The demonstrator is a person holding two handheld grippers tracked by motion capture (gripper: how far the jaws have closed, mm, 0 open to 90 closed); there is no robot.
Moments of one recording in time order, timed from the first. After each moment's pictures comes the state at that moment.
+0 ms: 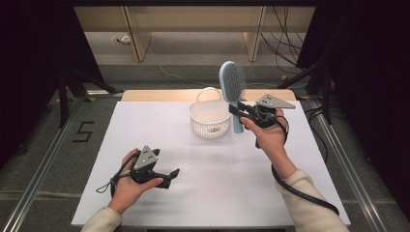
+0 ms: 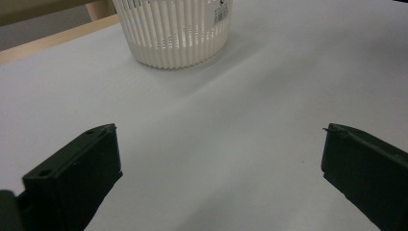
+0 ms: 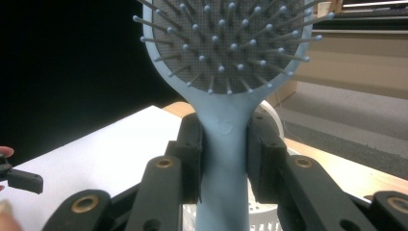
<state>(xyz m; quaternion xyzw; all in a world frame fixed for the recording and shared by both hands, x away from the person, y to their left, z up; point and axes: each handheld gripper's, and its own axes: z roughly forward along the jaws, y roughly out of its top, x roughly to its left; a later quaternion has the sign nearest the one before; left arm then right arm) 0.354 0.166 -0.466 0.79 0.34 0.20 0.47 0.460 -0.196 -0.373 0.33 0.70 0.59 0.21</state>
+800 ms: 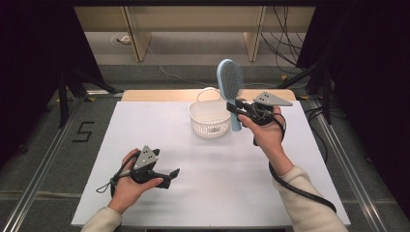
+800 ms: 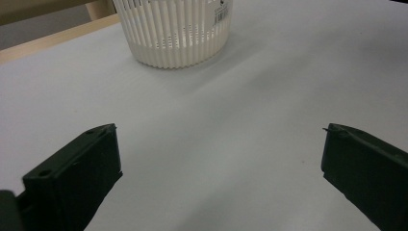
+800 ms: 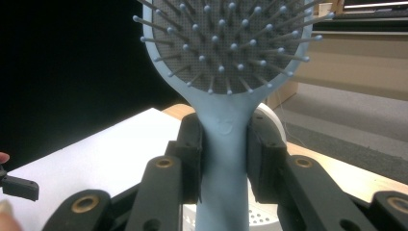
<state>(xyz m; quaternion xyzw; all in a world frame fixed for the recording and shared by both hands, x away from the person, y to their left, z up) 0.354 0.166 -0.467 0.79 0.34 0.19 0.47 0.467 -0.190 -0.372 0.33 0.70 0.59 0.21</state>
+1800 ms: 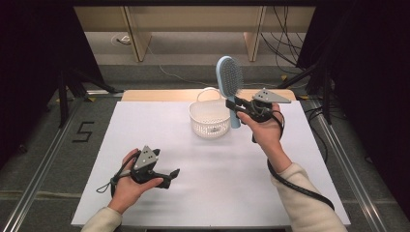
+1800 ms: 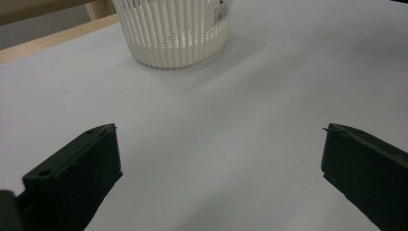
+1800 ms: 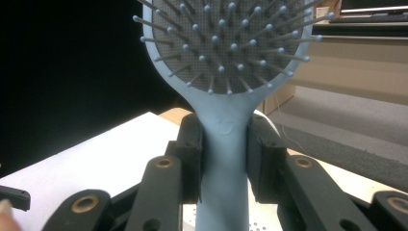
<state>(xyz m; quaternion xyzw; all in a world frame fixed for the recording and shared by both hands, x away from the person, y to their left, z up) 0.354 0.166 -0.467 0.79 0.34 0.19 0.48 0.473 -0.187 -0.368 0.33 0.70 0.60 0.21</state>
